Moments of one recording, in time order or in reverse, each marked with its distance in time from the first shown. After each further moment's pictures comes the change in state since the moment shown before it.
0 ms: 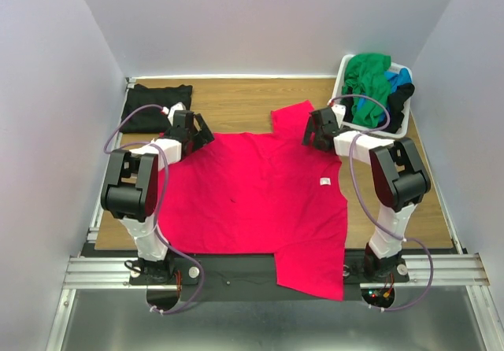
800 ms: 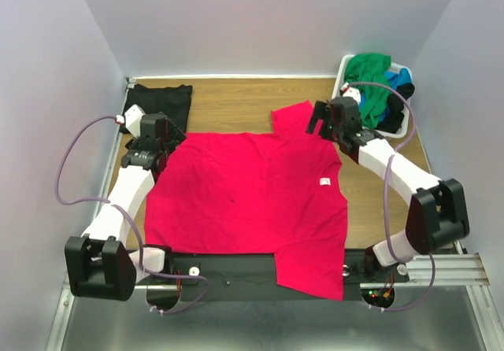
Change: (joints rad) left arm 0.034 -0.629 -0.089 -0.428 -0.249 -0.137; right arm 0.015 -0.444 -0.105 -0.058 -0.172 -0.015
